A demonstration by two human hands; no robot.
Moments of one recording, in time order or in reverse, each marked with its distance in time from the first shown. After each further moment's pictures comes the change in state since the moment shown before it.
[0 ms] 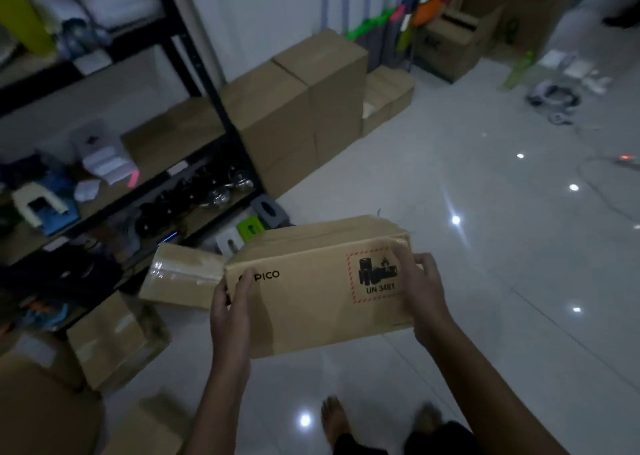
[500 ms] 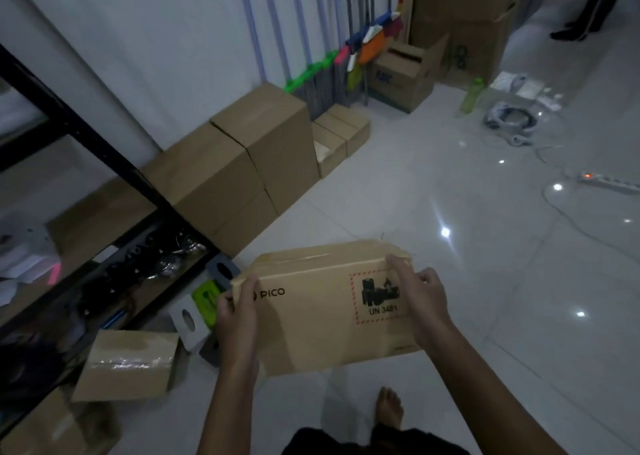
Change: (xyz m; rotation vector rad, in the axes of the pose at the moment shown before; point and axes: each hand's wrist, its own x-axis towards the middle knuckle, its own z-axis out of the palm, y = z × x) left_hand 0.040 0.089 0.311 0.129 0.057 -0.057; right_hand 0.236 -0.120 -0.144 0.027 0.123 0.100
